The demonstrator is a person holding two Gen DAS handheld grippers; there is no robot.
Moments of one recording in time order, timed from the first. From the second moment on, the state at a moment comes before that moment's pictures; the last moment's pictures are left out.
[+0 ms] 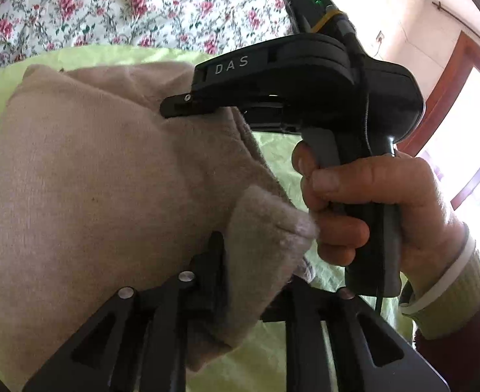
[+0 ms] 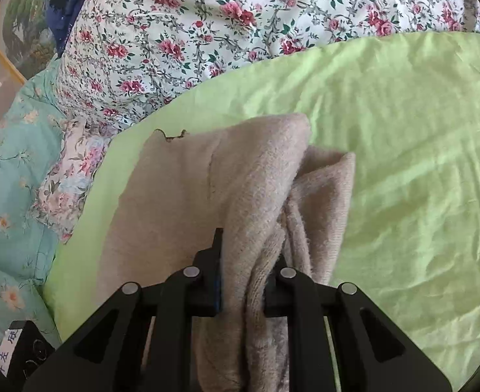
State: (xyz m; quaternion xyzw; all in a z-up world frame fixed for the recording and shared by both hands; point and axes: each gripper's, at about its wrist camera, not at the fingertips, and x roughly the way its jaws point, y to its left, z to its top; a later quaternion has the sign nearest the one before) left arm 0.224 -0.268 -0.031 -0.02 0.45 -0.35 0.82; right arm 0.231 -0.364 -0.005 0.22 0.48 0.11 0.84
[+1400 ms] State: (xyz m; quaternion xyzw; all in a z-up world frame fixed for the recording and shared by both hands) left arm 0.271 -0.060 0.019 -0.16 0.46 -0.29 0.83; right arm 0.190 -0.301 0.010 0.30 0.46 0.16 0.82
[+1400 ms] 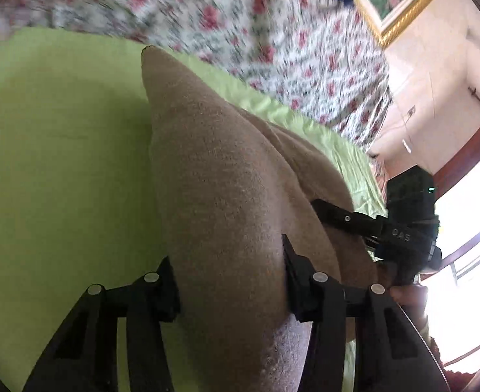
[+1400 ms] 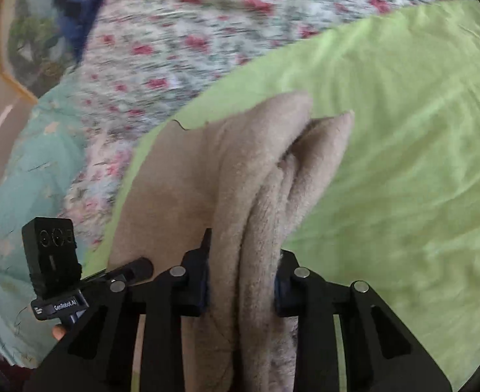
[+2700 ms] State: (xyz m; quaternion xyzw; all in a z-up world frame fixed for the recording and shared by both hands) left arm 0.201 0.105 0.005 -0.14 0.45 -0.08 0.88; right arm 0.246 -0.165 0.024 0.22 0.42 0.17 0.86
